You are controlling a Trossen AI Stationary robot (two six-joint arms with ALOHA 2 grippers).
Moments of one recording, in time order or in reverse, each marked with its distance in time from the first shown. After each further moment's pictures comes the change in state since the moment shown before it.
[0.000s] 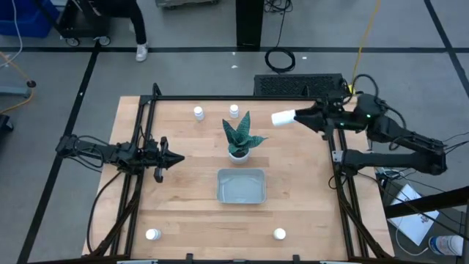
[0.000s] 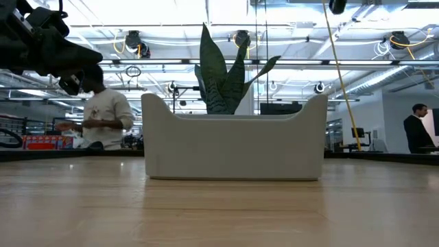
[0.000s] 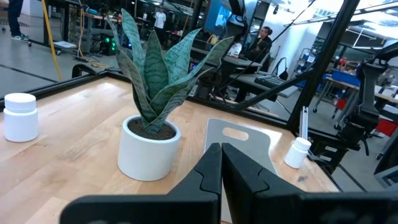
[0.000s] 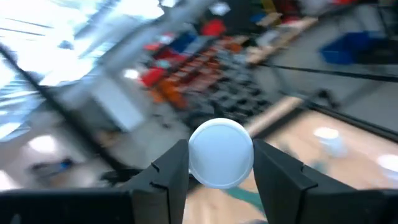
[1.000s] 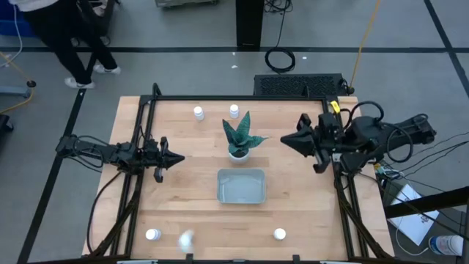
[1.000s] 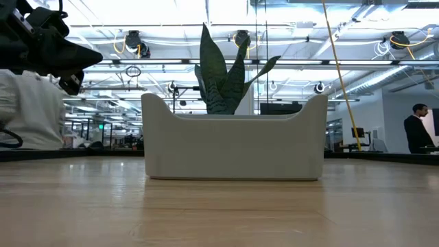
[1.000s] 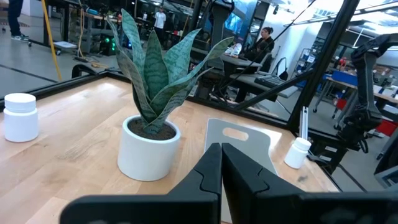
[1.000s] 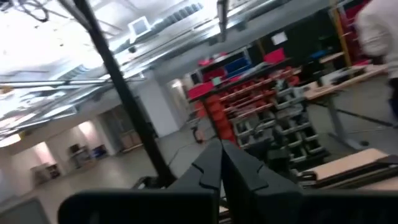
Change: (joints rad) left arm 0.000 0.000 0.000 0.000 0.000 0.000; right arm 0.564 0.261 0.145 0.292 0.448 -0.231
